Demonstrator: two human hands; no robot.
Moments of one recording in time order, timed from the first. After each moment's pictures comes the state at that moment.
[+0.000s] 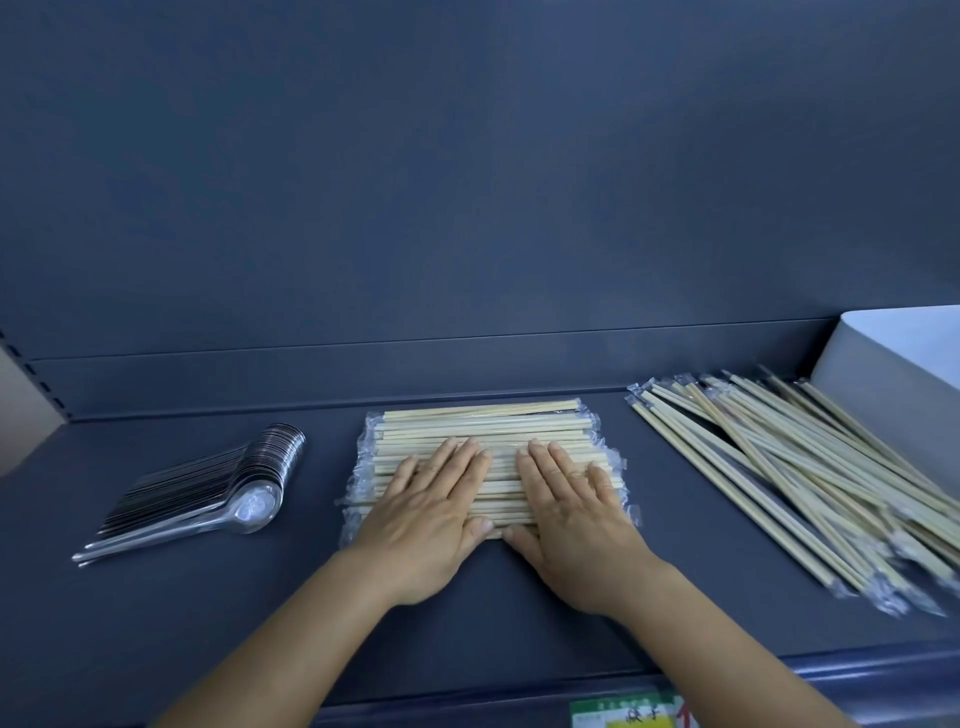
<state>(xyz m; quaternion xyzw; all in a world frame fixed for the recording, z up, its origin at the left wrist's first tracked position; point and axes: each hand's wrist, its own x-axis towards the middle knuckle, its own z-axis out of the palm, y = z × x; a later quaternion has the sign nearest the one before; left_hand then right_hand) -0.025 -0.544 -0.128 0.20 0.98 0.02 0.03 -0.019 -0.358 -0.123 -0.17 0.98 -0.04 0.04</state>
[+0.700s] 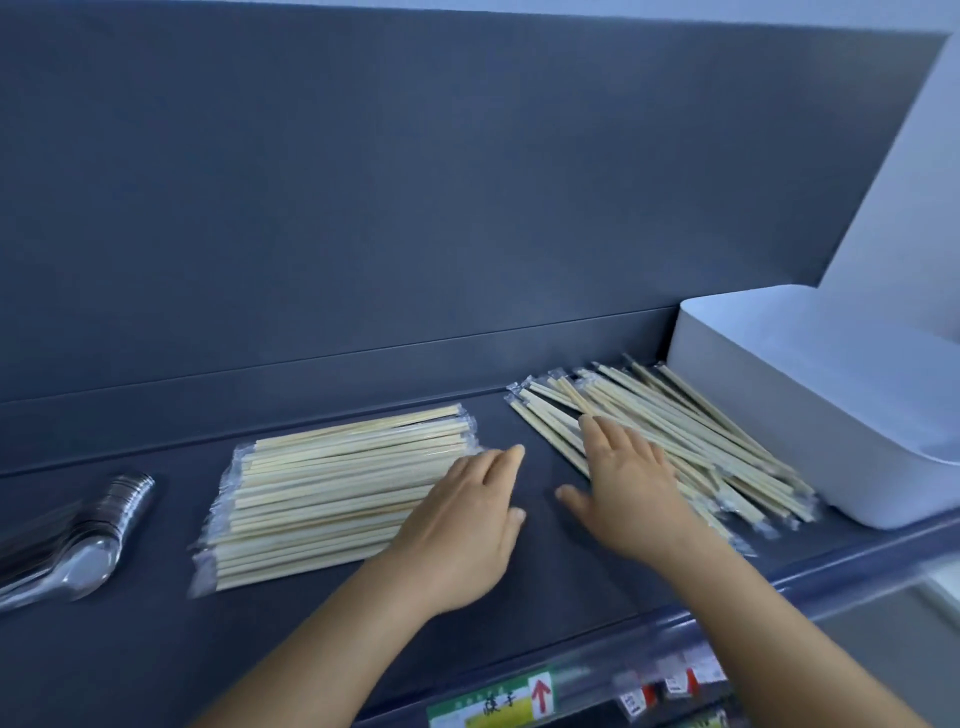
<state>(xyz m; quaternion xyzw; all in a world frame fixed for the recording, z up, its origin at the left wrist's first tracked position) -0.013 -0.409 -0.094 0.30 0.93 0.20 -0.03 -0.010 -0.227 -0.092 0.01 0.99 -0.07 -0.08</state>
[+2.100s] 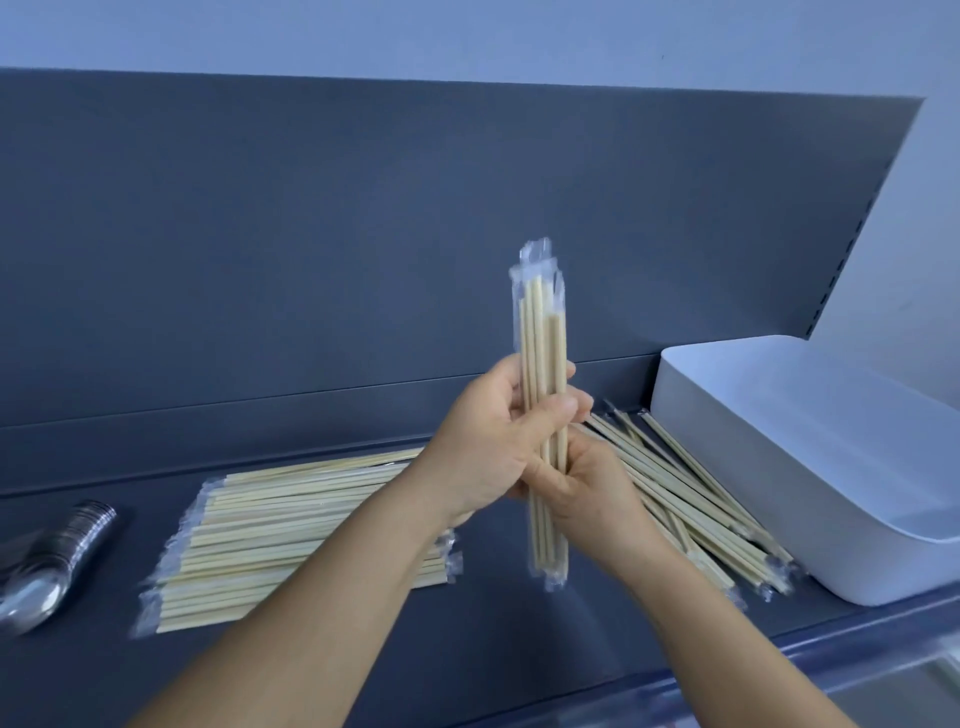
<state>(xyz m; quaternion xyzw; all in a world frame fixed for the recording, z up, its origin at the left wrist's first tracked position) -0.032 -0.337 0.004 0.25 0.68 0.69 0.04 -0.021 -0.220 -0.046 -0.13 0.75 -0.64 -0.10</state>
